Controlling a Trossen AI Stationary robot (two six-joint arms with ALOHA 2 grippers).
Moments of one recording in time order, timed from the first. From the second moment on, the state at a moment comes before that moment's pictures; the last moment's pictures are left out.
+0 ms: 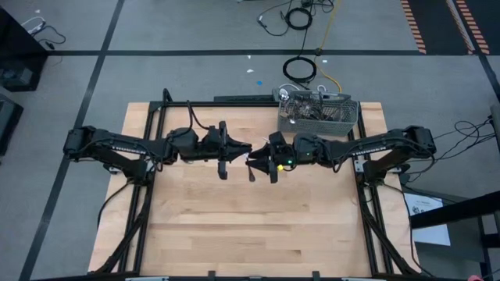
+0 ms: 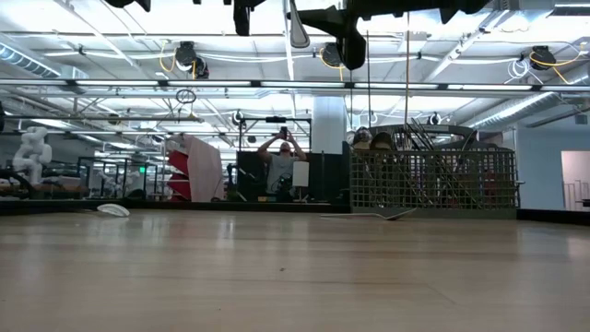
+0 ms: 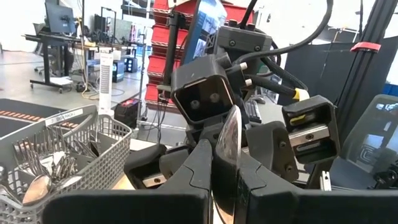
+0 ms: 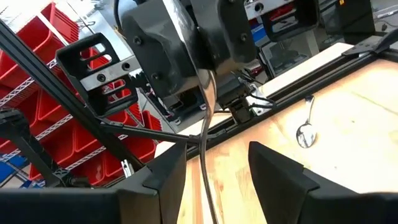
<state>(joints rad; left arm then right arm) 0.00 1.29 0.84 0.53 -0.03 -0.14 0.02 1.46 0.96 0.42 -0.01 0.60</state>
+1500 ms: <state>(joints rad) 0.03 0.92 0.85 0.06 -0.07 -0.27 0.26 1.39 0.96 0.49 0.80 0.53</state>
